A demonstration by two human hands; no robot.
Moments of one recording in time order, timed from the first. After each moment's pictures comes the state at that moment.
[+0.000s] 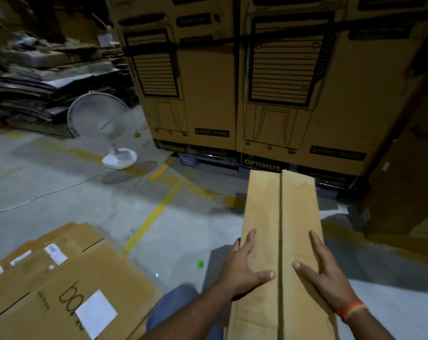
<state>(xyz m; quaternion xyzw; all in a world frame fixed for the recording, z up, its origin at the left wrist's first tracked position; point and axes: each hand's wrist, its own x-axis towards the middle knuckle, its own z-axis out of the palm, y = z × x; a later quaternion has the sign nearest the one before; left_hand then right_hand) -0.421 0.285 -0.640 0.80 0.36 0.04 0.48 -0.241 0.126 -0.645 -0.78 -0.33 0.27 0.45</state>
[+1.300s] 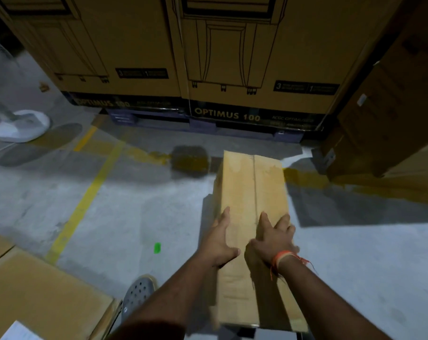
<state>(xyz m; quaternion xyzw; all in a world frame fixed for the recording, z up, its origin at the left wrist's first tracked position) -0.287 0.353 -0.789 0.79 0.34 -0.10 0.49 -0.169 0.229 -0.790 -0.93 -0.19 0.30 0.12</state>
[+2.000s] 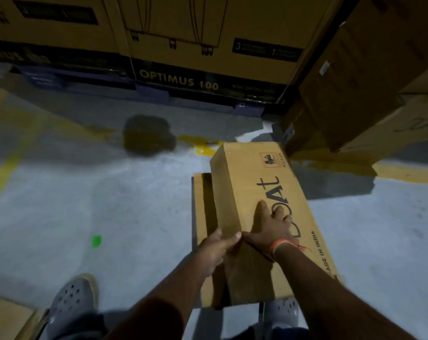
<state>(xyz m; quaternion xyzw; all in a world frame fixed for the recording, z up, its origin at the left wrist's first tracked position) -0.211 0.260 -0.896 0.44 0.39 -0.17 0.79 -0.084 0.145 -0.844 -0.94 -0.11 0.32 0.02</state>
